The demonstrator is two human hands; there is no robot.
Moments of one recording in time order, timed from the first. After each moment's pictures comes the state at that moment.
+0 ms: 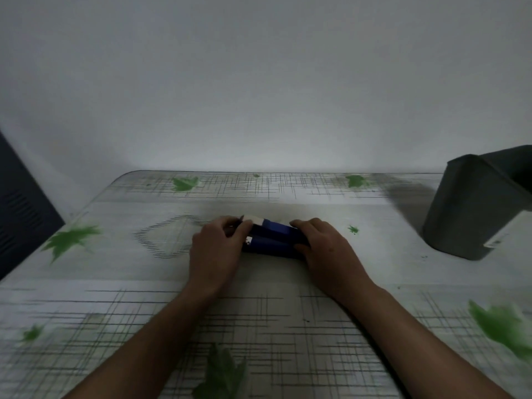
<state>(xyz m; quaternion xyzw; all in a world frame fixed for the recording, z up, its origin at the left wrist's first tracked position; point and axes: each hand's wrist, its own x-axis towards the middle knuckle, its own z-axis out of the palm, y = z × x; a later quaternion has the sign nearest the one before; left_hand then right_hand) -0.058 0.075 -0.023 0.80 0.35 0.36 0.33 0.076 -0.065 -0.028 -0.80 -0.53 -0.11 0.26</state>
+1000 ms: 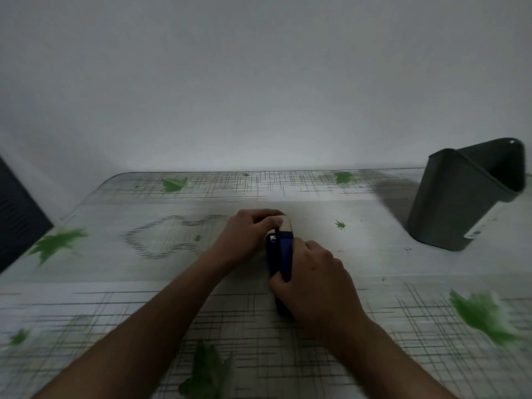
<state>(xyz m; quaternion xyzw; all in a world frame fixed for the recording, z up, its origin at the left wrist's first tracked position) -0.008 0.069 -0.015 0.84 0.18 0.21 0.47 0.018 -0.093 -0.021 -0.85 -0.43 -0.08 0.29</state>
